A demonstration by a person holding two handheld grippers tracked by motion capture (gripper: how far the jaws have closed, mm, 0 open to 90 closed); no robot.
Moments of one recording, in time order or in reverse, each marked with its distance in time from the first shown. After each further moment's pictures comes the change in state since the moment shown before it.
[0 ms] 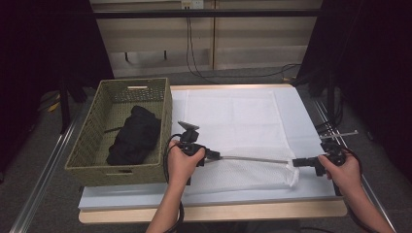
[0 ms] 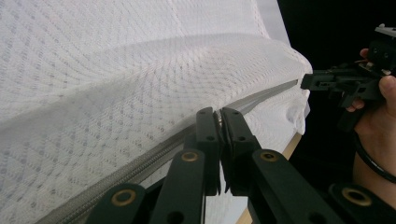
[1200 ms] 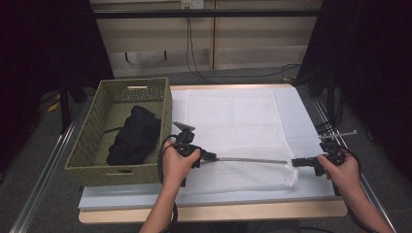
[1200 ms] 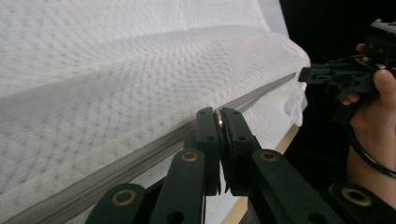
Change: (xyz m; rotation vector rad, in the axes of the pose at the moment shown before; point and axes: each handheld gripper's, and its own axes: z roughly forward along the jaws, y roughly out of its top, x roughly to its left) left arm 0.003 -0.004 -0.014 0.015 0.017 -0.008; right arm 0.002 0.001 0.002 0.003 0.004 0.000
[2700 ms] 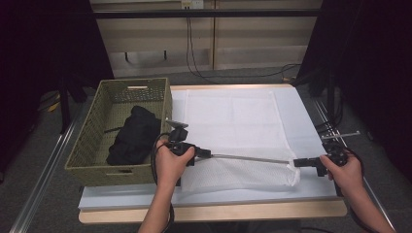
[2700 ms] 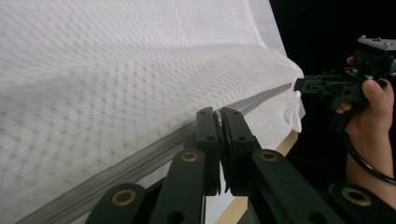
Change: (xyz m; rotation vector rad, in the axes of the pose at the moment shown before) left arm -0.010 -0.003 -0.024 -0.069 0.007 0.009; right arm -0.004 -0.003 -0.005 -0.009 0.006 0.007
